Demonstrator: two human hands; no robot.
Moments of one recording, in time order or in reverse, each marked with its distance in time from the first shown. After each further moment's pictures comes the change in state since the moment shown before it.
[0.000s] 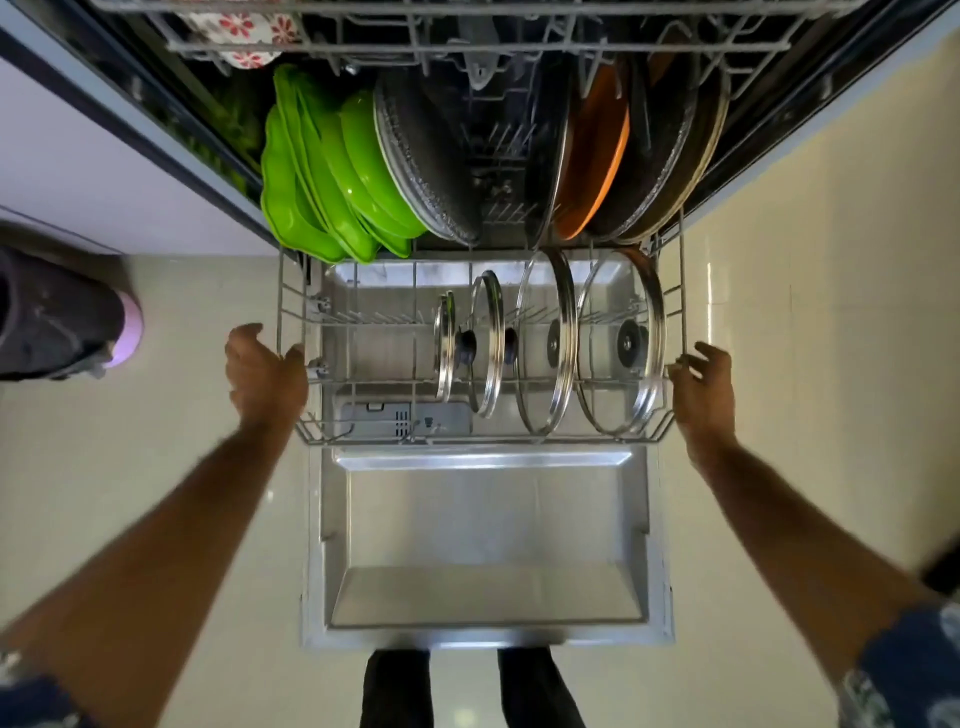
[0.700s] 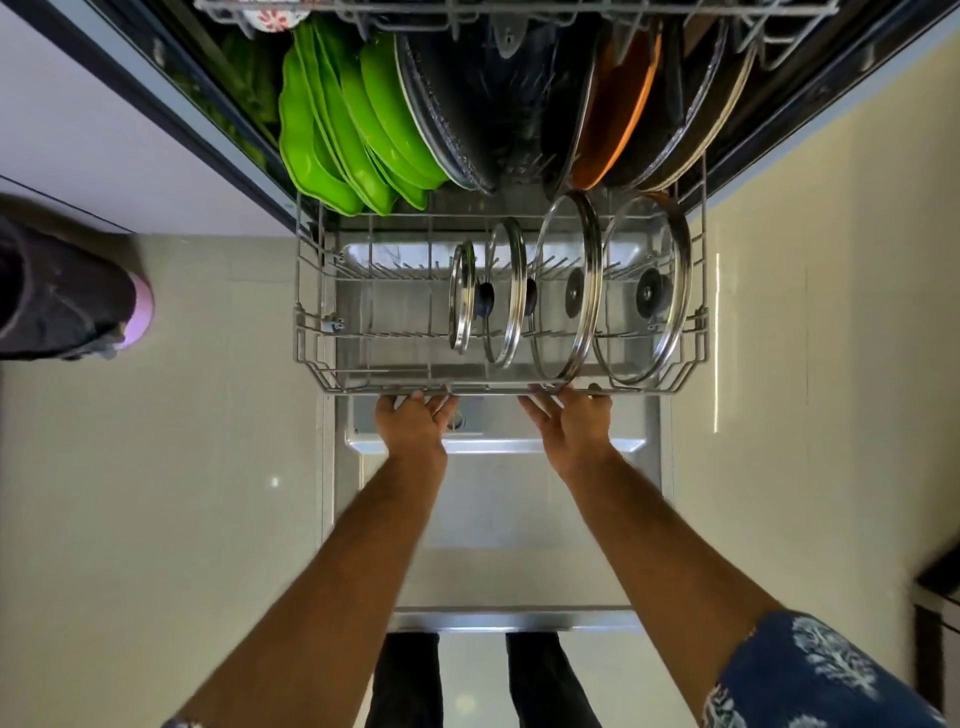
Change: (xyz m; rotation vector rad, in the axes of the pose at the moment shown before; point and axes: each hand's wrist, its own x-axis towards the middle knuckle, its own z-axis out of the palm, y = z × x) left_hand -0.112 0.038 0.076 -1.156 -0.174 -0.787; right_hand -0.085 -0.012 0.123 0.927 -0.200 0.618
